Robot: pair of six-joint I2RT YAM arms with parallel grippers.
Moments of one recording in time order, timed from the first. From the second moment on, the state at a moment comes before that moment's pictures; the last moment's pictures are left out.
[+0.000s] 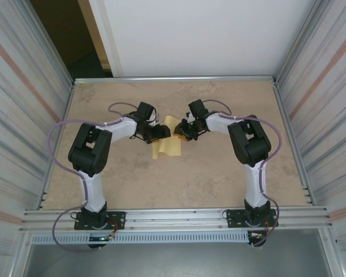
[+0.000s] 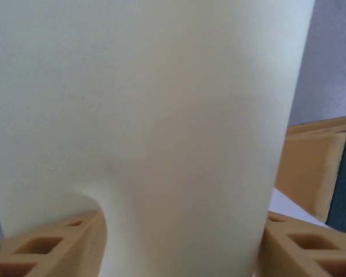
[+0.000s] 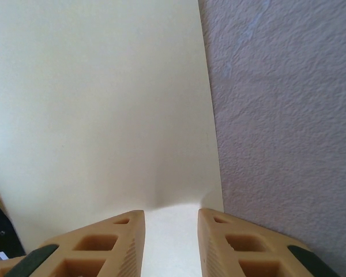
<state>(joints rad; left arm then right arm) -0.44 1.95 1.23 -0.38 0.42 -0.57 0.48 2.11 1.36 -0.31 -0.52 0.83</state>
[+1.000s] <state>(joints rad) -0.35 1.68 1.18 0.05 0.84 -0.84 0.30 1.67 1.06 0.09 -0.83 0.86</state>
